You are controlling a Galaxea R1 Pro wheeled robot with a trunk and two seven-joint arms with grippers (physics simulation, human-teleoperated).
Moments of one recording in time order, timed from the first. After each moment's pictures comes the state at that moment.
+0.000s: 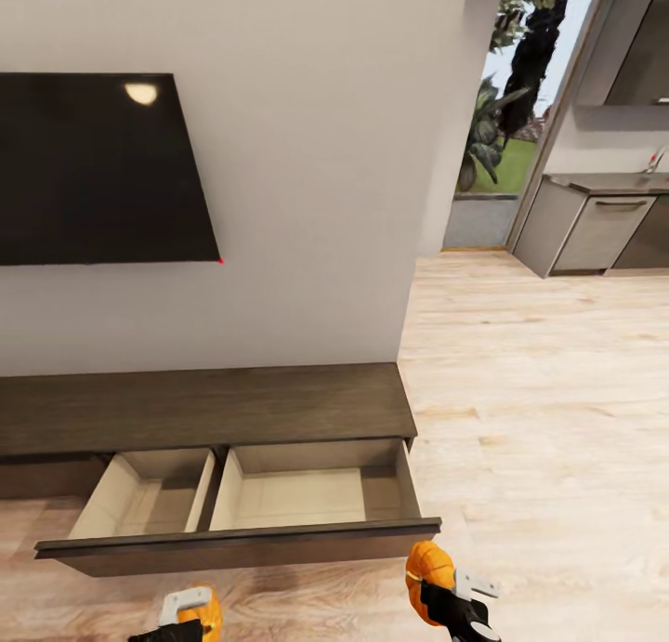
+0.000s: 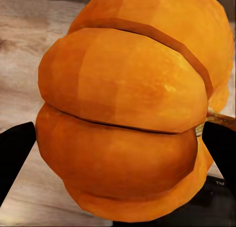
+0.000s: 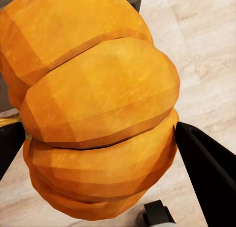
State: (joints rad) left arm -0.50 0.09 -0.49 -0.10 0.66 0.05 0.12; right arm -0.44 0.00 0.43 -0.26 -0.66 -0.17 -0.21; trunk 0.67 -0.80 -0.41
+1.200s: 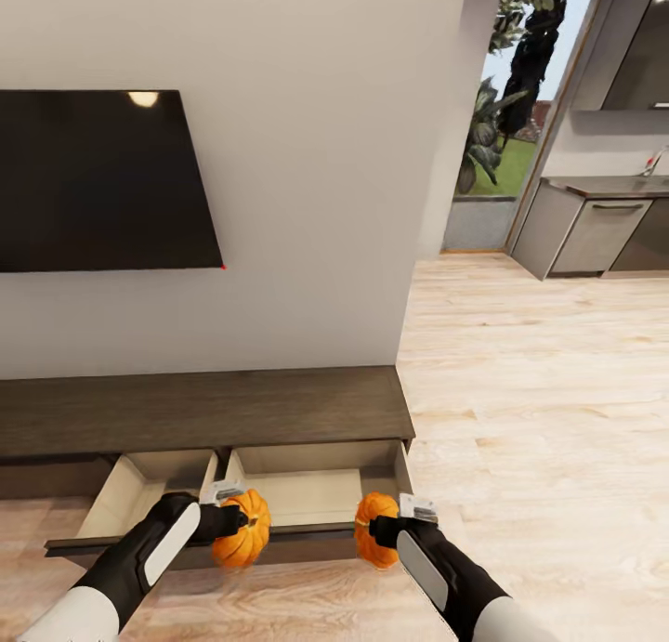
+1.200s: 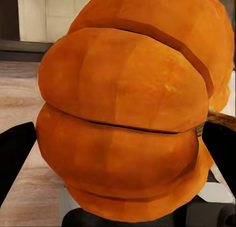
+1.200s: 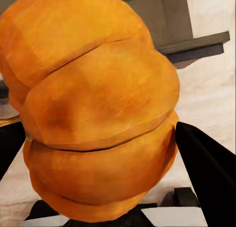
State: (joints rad) left arm -0.54 0.18 -0.35 -0.79 0.64 0.71 0.13; right arm -0.55 0.06 0.48 -0.62 -0.68 0.37 -0.38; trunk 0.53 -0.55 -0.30
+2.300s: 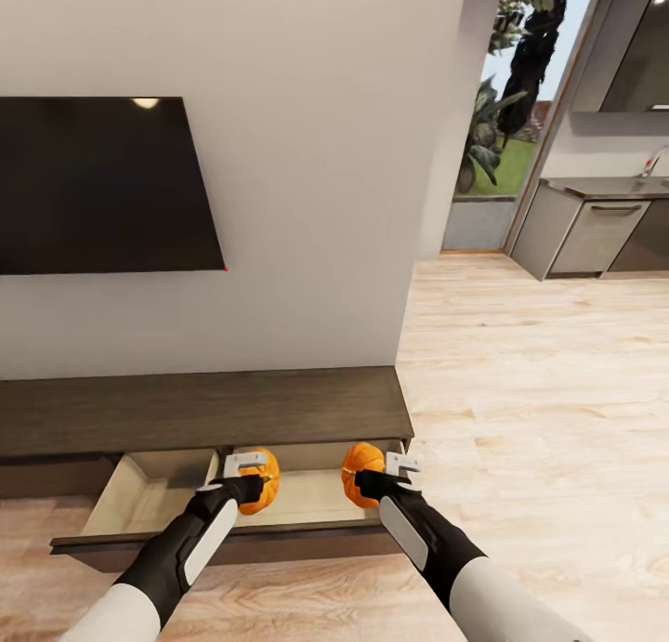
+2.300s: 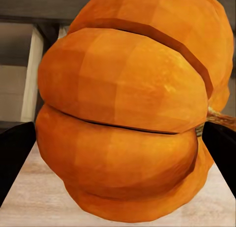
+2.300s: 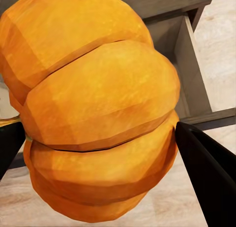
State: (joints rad) left arm -0.54 0.05 -0.34 -0.84 0.48 0.43 0.34; right arm -0.65 0.12 0.49 -0.61 -0.67 0.22 -0.39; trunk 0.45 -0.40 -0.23
